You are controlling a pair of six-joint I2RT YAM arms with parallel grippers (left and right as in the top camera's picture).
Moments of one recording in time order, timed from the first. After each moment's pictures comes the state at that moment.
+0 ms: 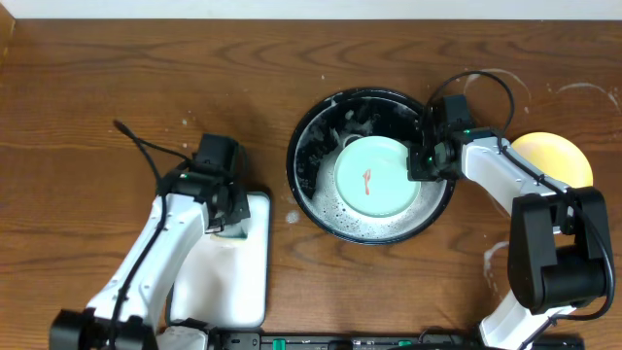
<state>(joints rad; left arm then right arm) -0.18 1.38 0.87 -0.86 -0.08 -0.42 0.17 1.86 1.10 -0.54 -0.14 0.18</state>
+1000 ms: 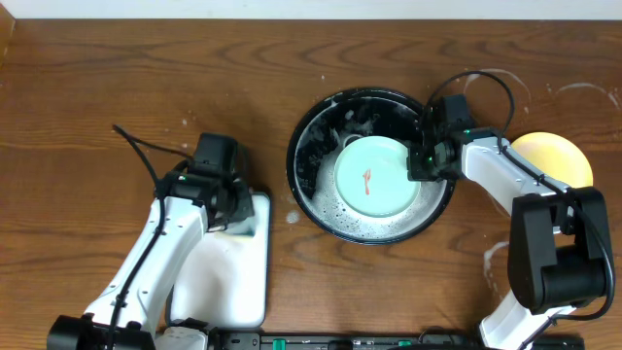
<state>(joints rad) -0.20 1.37 0.87 -0.82 0.04 -0.43 0.17 1.86 1.10 -0.54 -0.14 0.18</state>
